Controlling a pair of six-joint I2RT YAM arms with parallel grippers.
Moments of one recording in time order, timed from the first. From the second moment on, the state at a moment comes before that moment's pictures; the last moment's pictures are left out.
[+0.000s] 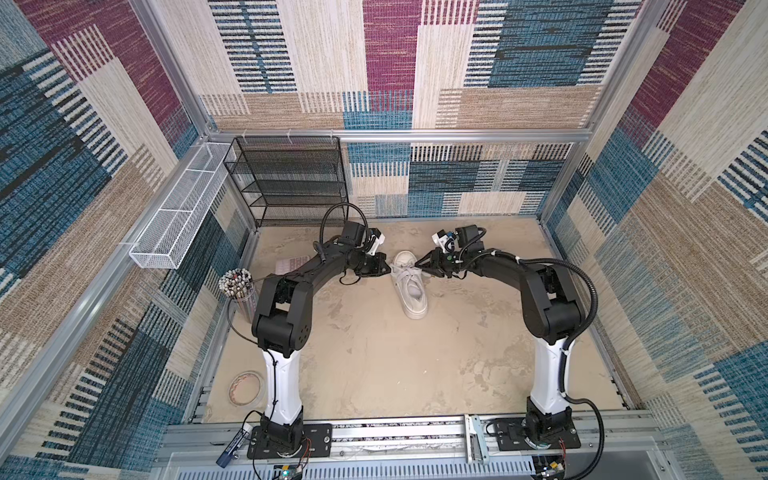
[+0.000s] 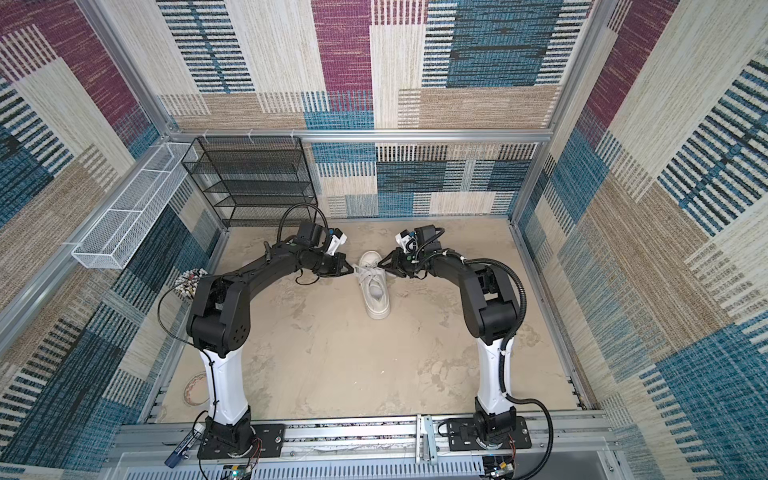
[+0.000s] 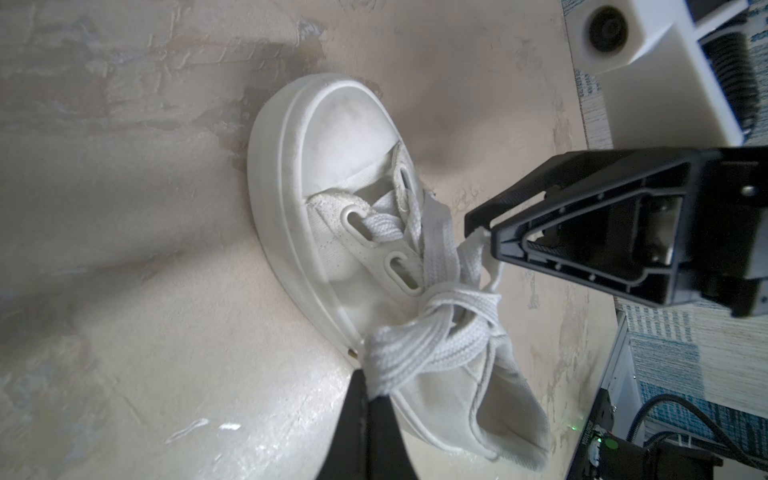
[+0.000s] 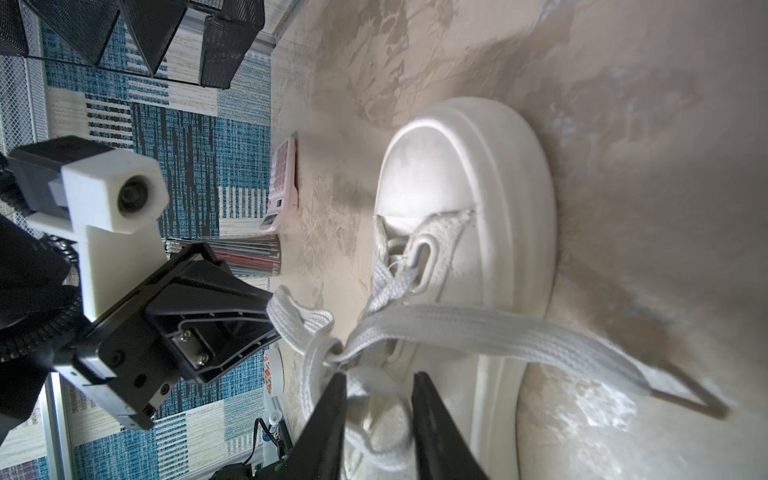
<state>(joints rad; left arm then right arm) -0.33 2.05 1.56 -0.49 0.59 -0.24 0.27 2.08 1.42 -0.15 -0.82 0.64</state>
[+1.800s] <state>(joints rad) -0.32 1.99 1.43 -0.33 0.57 -0.32 0.27 2.02 1.32 -0.11 -0.79 0.66</state>
